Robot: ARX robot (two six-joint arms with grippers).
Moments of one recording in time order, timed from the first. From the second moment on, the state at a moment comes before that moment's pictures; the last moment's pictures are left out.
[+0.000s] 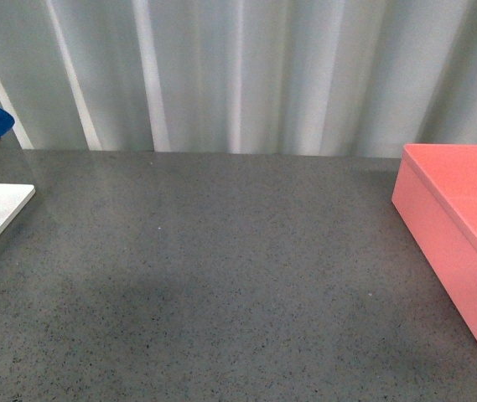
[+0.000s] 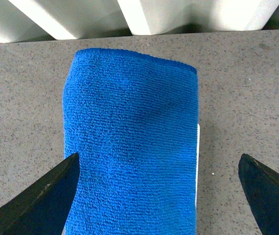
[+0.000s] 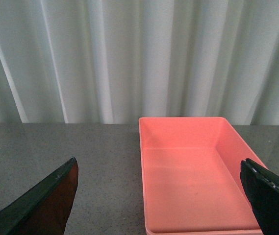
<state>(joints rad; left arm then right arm) 0.27 2.21 1.92 -0.49 -0.06 0.28 0.00 0.00 0.02 0.00 0.00 -0.01</state>
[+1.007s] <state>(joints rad) 0.29 2.30 1.82 -0.34 -0.12 0.31 0.00 0.00 0.02 0.00 0.00 -0.01</state>
